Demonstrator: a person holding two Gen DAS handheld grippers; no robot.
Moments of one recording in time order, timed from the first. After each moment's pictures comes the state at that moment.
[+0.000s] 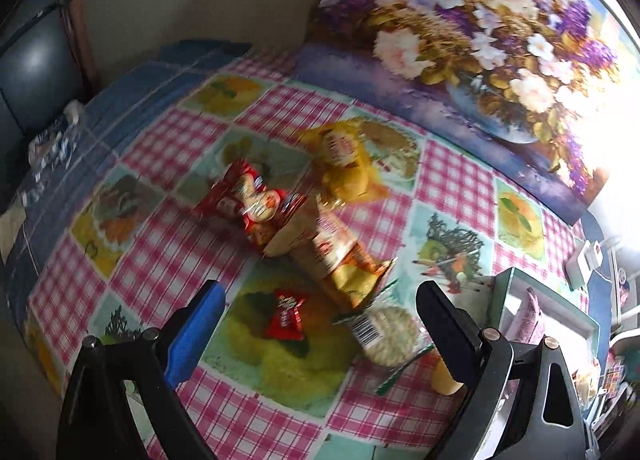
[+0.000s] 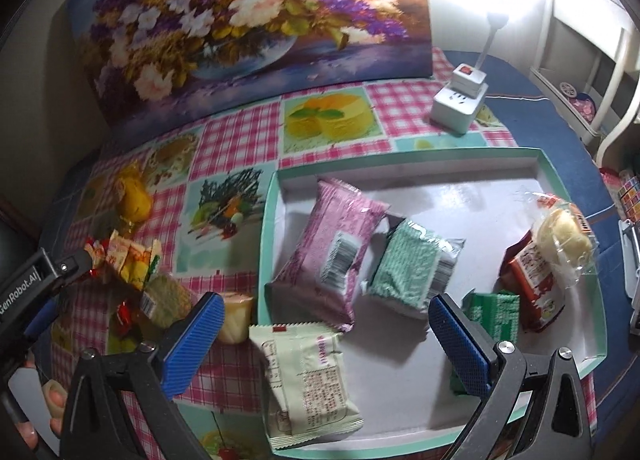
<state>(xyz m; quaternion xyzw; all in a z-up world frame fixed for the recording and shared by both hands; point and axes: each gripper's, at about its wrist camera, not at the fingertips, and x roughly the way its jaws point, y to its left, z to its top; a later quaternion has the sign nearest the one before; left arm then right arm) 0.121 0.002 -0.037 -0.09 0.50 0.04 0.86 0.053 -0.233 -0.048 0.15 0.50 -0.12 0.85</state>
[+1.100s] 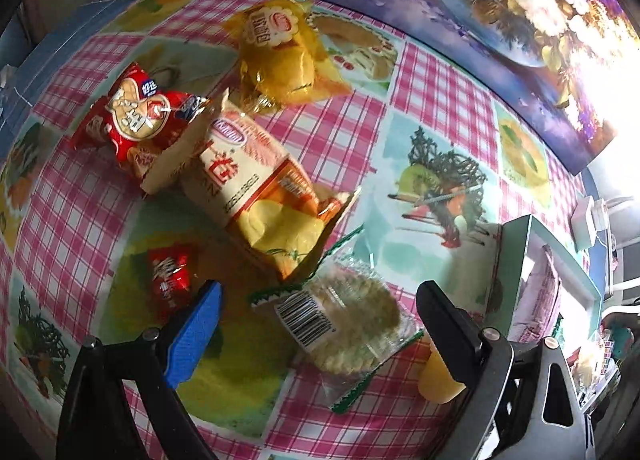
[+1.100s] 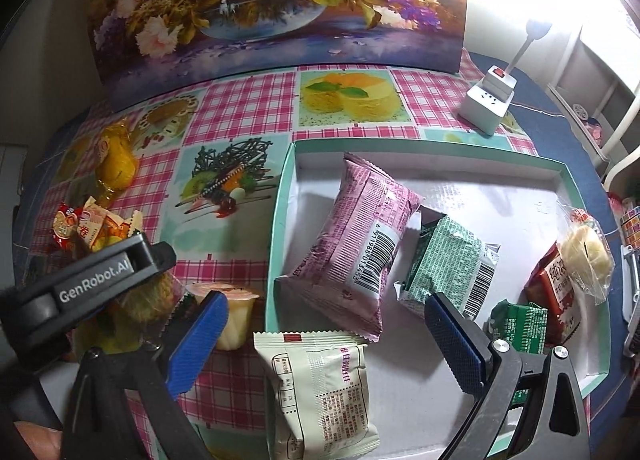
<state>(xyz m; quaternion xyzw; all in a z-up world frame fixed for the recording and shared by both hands) 0.150 -0.044 -0.115 -0.10 0.59 -0.02 0.80 0.077 -0.213 -0.075 0.09 0.52 -0.13 0.84</state>
